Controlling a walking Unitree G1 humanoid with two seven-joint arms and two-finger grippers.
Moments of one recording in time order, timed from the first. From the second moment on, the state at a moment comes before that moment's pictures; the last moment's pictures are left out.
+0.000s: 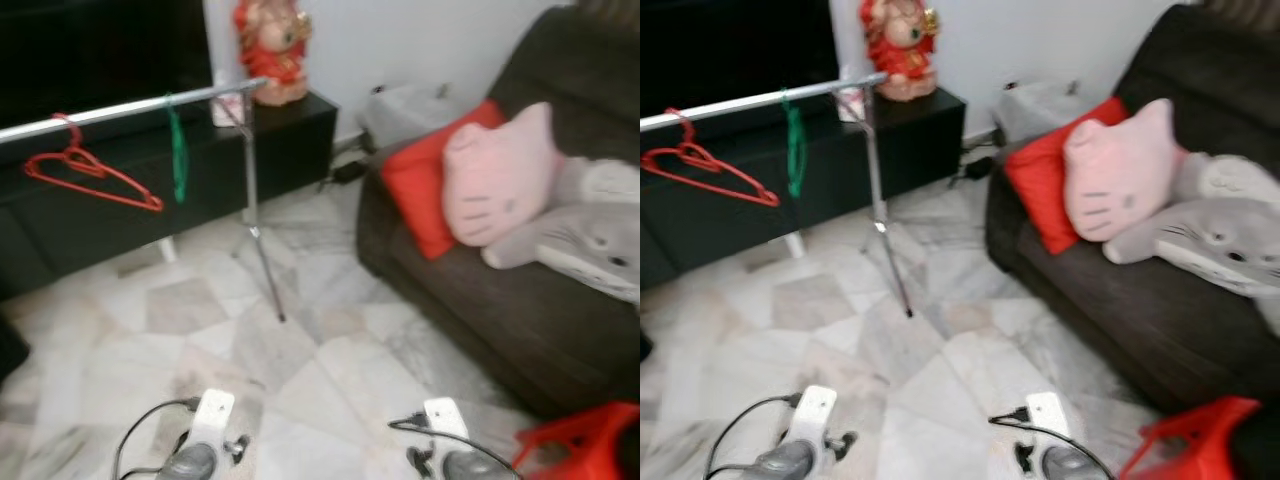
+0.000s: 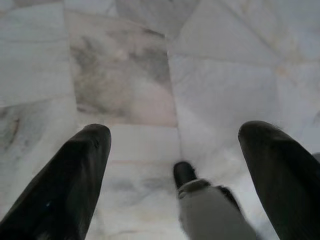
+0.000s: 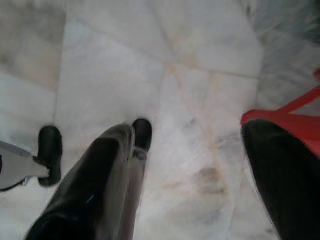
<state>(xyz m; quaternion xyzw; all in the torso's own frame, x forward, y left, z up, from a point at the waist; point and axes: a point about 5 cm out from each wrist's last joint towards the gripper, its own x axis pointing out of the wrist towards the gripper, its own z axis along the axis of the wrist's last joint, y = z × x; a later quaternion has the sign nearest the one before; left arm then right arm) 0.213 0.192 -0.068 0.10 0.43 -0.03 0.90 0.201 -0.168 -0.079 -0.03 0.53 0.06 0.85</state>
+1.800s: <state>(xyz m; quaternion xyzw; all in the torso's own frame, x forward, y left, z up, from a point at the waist) 0.241 0.185 -0.052 0.07 0.42 -0.01 0.91 0.220 -0.183 -0.067 -0.05 0.51 0.02 0.86</state>
